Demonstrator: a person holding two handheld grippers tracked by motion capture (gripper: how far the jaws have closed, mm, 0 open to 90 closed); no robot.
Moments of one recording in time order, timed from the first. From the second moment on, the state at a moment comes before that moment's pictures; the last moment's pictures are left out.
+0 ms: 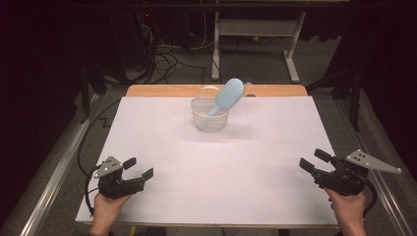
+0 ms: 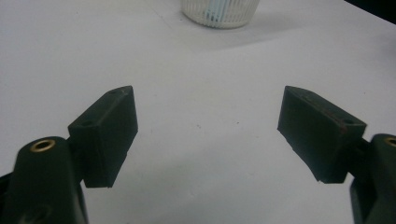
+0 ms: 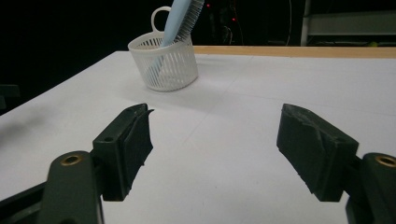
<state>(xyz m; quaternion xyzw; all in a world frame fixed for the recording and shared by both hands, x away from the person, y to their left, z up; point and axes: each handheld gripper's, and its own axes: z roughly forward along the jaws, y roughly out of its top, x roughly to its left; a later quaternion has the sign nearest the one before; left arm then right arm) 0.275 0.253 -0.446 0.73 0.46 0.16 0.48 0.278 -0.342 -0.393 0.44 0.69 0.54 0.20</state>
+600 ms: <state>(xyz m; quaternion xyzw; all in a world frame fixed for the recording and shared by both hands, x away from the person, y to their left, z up) 0.275 0.253 -0.446 0.74 0.45 0.17 0.47 0.273 -0.342 -0.405 0.44 0.69 0.54 0.20</state>
